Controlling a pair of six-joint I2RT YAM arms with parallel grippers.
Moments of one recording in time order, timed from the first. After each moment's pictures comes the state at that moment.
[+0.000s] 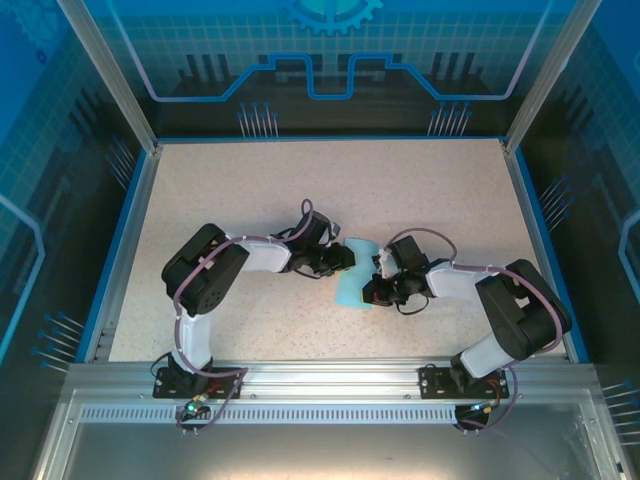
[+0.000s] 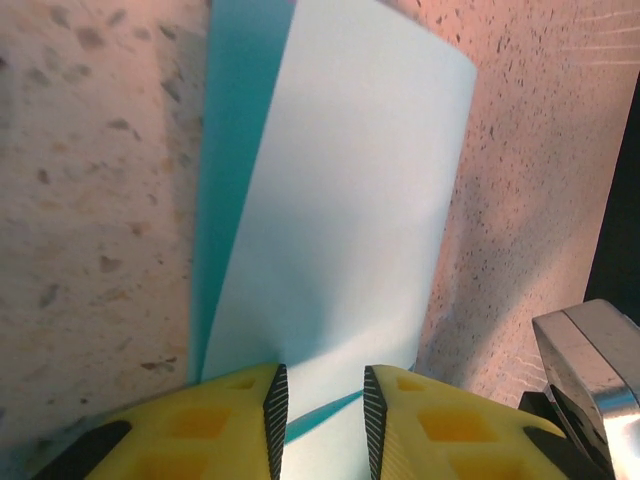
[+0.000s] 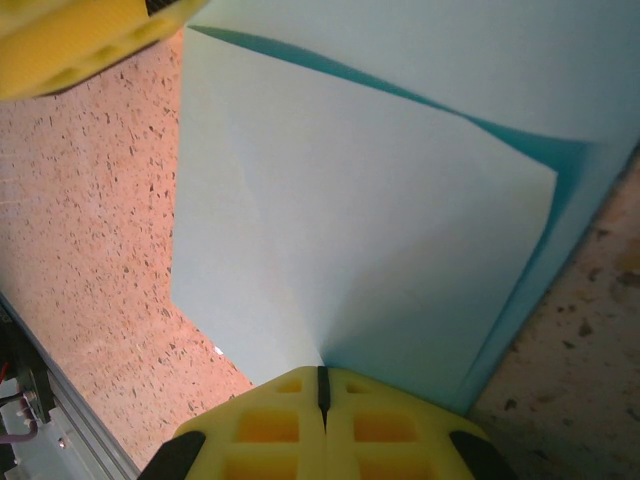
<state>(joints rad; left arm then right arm) -0.62 1.97 1.02 0.10 0.49 -0.94 0.46 1.53 0.56 -0.18 -0.56 0.54</state>
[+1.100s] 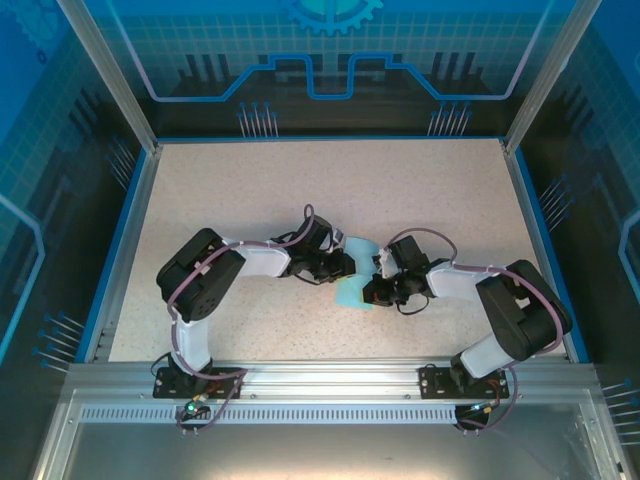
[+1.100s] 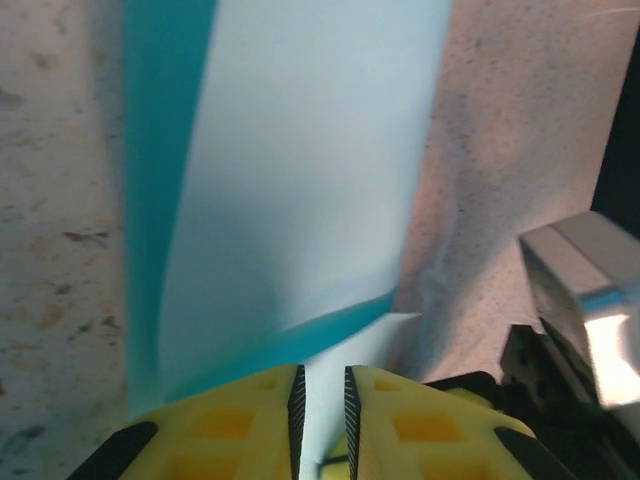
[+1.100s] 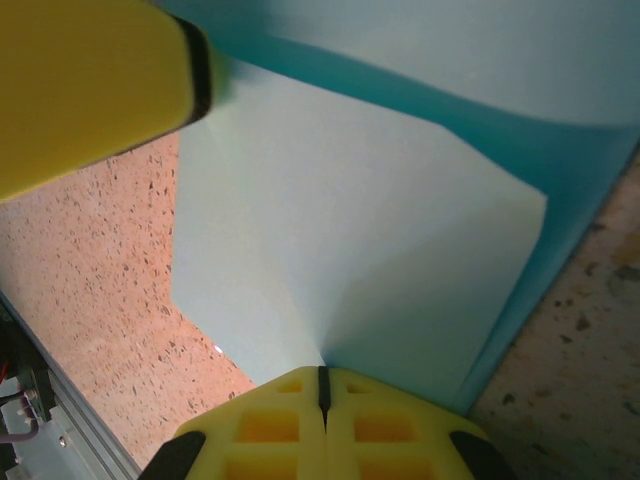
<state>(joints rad) -0.66 1.92 0.98 0.07 0.53 -0.95 0.46 1.53 0.56 -0.19 -0.56 0.55</state>
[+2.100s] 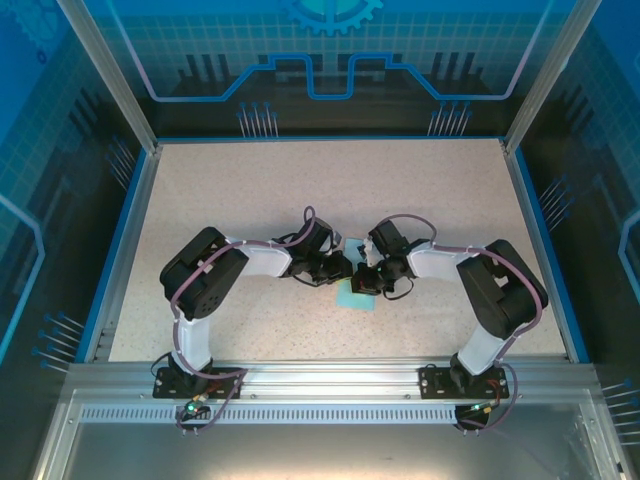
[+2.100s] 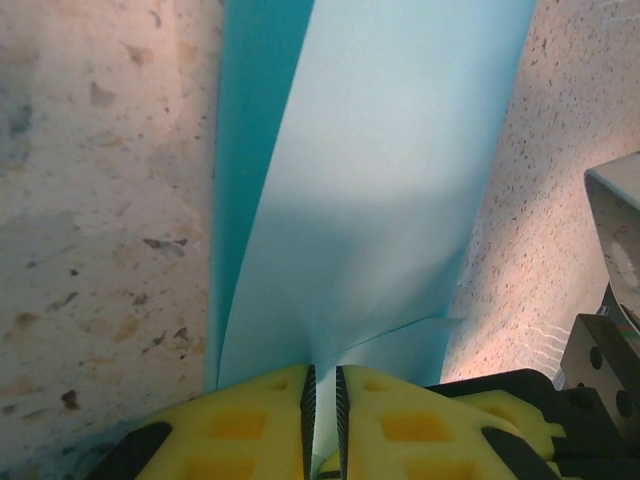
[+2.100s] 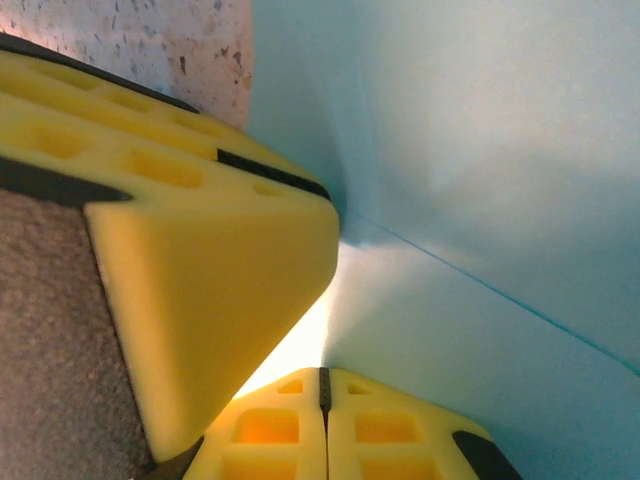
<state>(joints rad) -0.66 1.94 0.99 0.04 0.50 -0.93 0.52 1.69 0.79 -0.33 -0.51 0.54</state>
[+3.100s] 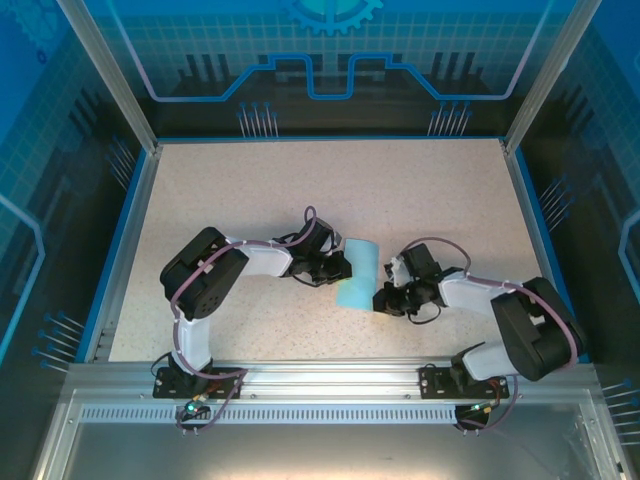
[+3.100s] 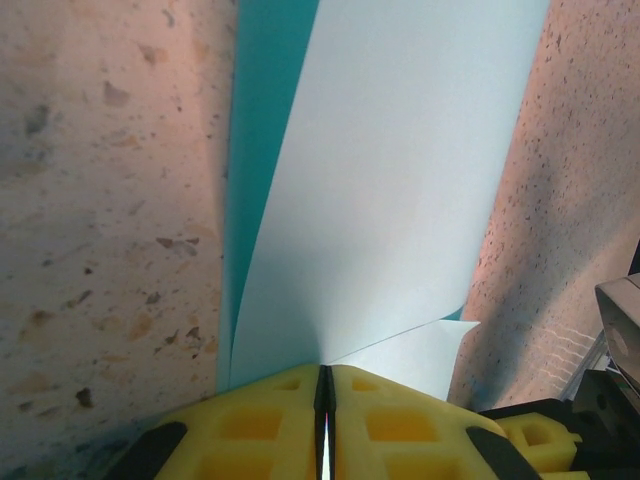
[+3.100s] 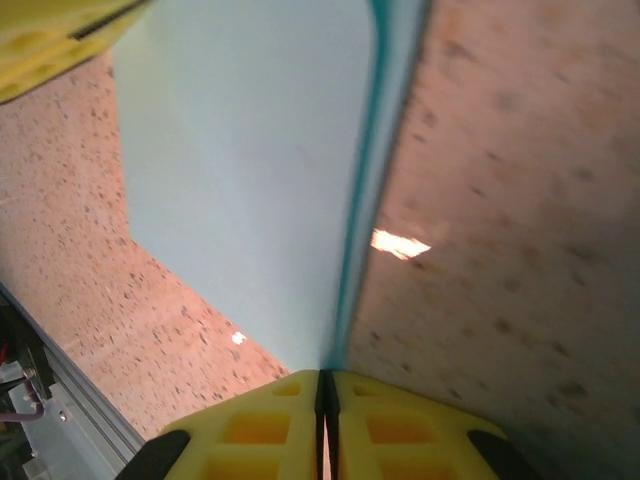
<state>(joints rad) -0.66 1.94 0.99 0.02 0.48 -0.92 0.40 1.40 0.46 -0.27 -0.58 0.55</state>
